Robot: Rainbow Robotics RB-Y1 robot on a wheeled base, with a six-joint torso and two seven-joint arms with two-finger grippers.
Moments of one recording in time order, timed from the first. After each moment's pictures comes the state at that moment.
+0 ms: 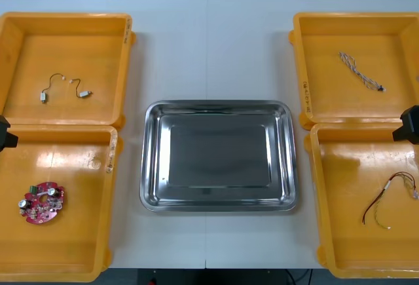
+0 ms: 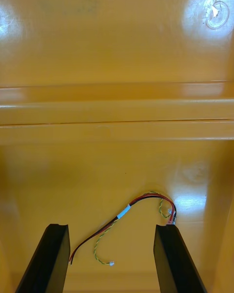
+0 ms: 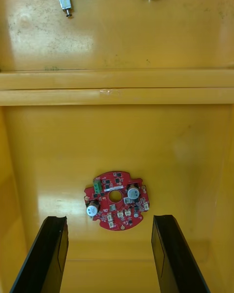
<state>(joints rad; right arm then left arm) -0.27 -0.97 -0.07 -1.90 -0.96 1.68 1.23 -0.13 0.90 0.30 -2.23 0.93 1.85 -1.23</state>
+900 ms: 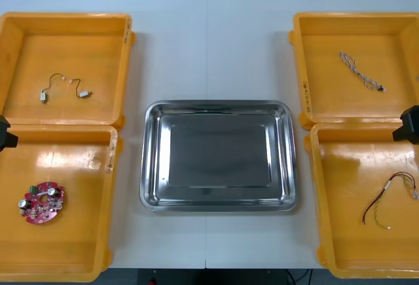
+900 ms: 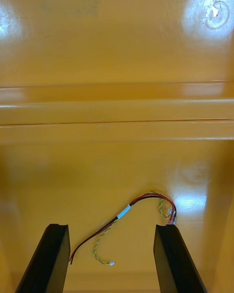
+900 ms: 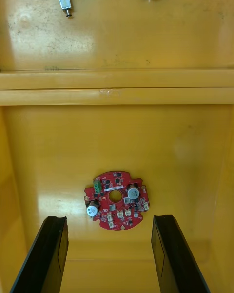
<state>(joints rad) -0.27 -0.97 -0.07 -1.90 -0.96 1.68 1.23 -0.13 0.90 0.30 -2.23 0.93 1.85 -1.23</state>
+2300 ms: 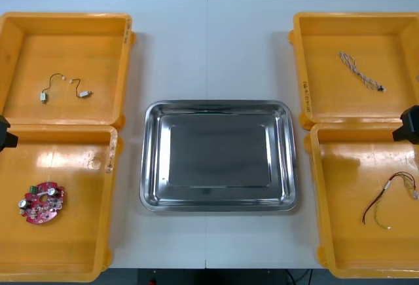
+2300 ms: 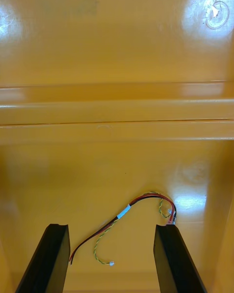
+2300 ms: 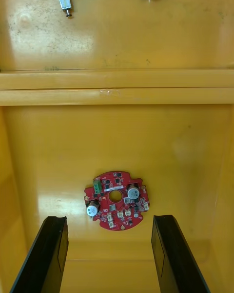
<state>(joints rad) -0.27 -0.97 -0.07 -1.90 -0.96 1.68 1.23 -0.13 0.90 0.30 -2.23 0.93 1.85 -1.23</state>
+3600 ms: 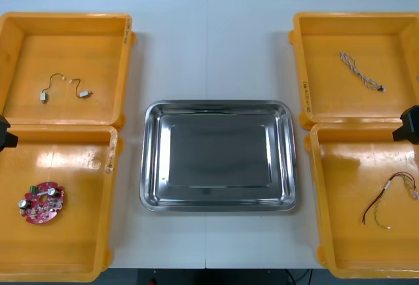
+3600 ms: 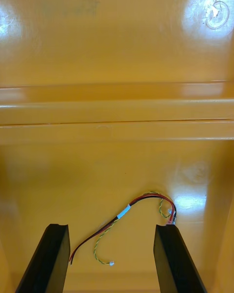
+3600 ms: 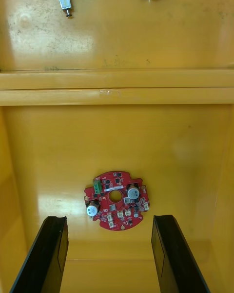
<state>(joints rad) -0.27 -0.97 -0.07 -1.90 -0.96 1.68 1.23 -0.13 0.90 0.30 -2.23 0.93 1.85 -1.23</state>
